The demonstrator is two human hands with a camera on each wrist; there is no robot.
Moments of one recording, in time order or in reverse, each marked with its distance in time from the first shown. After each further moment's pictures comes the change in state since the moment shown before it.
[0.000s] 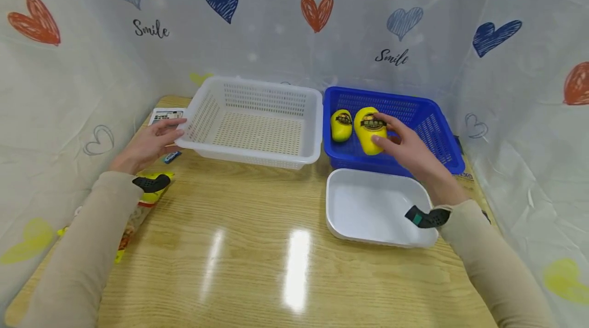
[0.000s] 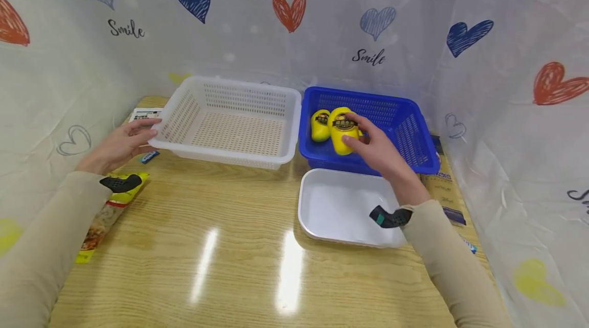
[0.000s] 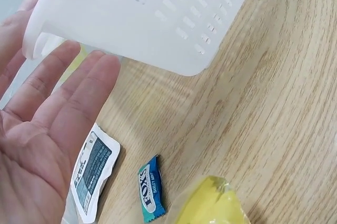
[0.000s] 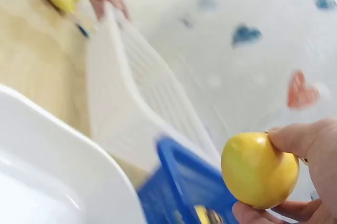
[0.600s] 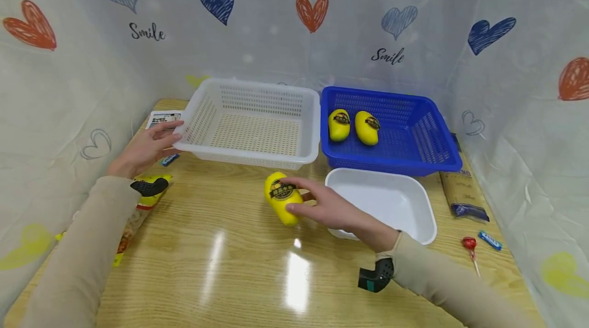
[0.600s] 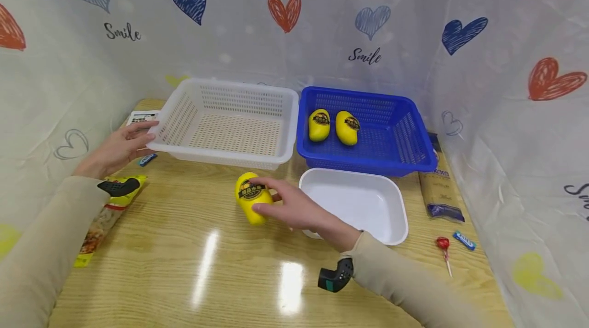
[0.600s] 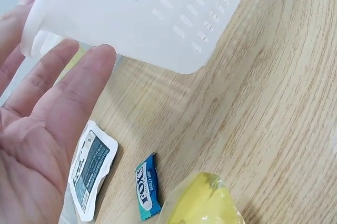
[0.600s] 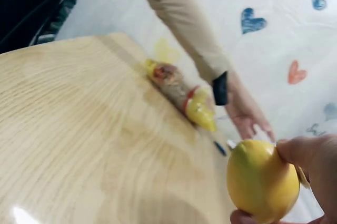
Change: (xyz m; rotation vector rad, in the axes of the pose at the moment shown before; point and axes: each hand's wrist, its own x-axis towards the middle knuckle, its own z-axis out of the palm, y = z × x) left_hand -0.001 -0.003 -0.001 0.001 -0.009 0.015; right_hand -0.041 -0.037 0.157 0.112 -0.425 -0.176
